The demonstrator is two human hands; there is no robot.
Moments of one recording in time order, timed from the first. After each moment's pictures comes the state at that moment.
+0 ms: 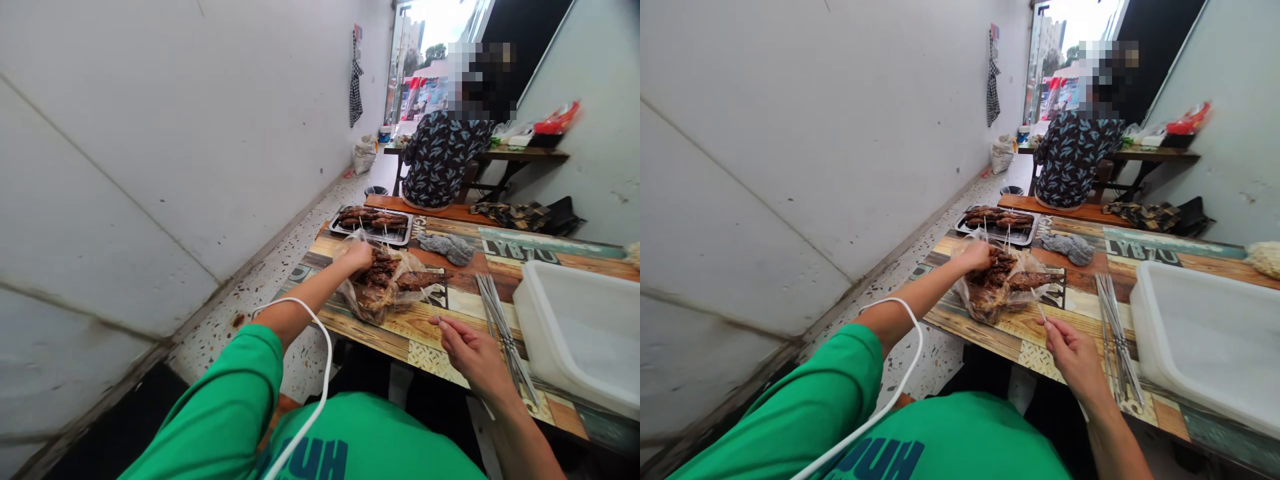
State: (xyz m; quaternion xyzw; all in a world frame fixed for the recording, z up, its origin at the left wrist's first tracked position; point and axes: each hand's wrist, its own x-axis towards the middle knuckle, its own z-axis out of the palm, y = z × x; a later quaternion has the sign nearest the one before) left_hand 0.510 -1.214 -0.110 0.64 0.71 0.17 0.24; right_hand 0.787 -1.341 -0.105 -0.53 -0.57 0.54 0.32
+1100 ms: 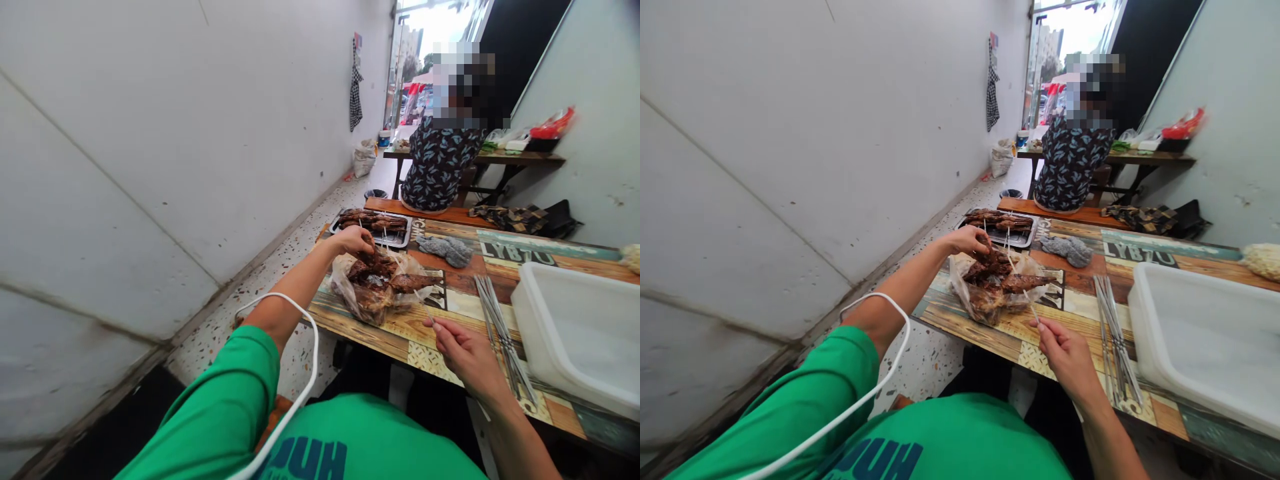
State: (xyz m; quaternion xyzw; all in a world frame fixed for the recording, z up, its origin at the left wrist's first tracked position) left_hand 0.479 -1.218 -0.066 0.58 0.62 0.29 0.45; right_hand 0.780 -1.347 -0.098 -0.53 -0.58 0.54 0.30
